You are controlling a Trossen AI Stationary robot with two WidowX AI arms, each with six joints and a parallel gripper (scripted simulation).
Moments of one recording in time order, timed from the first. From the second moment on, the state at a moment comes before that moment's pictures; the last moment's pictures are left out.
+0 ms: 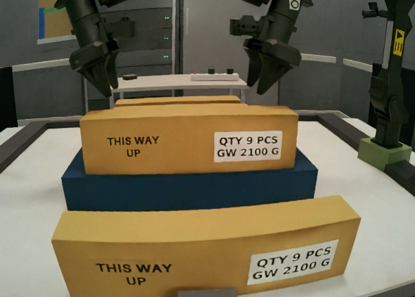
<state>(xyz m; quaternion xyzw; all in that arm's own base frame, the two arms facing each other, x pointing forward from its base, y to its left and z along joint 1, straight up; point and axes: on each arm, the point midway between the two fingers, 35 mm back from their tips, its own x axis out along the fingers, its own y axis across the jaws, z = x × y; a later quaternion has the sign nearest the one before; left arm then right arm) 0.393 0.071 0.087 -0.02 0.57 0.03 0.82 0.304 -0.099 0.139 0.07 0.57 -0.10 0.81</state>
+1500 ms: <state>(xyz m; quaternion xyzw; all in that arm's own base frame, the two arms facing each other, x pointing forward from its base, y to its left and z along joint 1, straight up) 0.379 0.190 0.061 -0.02 0.57 0.04 0.82 0.274 -0.214 0.112 0.07 0.57 -0.10 0.81</state>
